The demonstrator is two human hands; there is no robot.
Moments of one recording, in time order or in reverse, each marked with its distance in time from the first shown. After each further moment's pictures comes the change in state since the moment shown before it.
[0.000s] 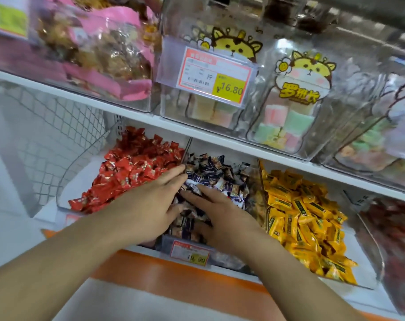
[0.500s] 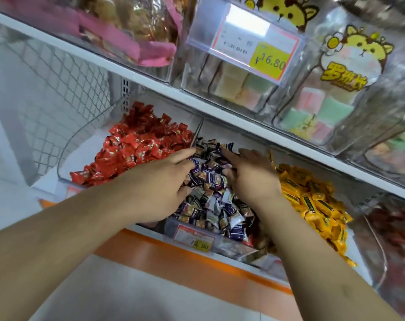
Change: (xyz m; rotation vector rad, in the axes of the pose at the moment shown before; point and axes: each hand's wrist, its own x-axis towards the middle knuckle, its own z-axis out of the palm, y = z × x) left_hand 0.005 -0.004 0.001 0.044 -0.033 -0.017; right_hand 0.056 0.055 -0.016 -0.341 0.328 0.161
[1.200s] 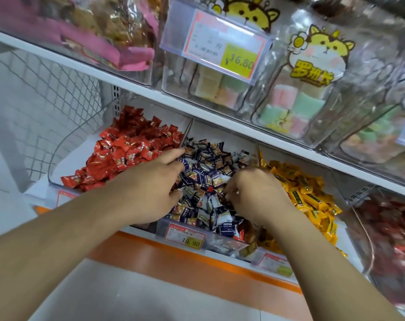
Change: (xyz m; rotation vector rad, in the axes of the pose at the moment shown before) left_hand 0.001 0.013 0.000 0.054 0.013 -0.036; right_hand -0.048 0.008 -0.037 -0.033 -0.078 -0.109
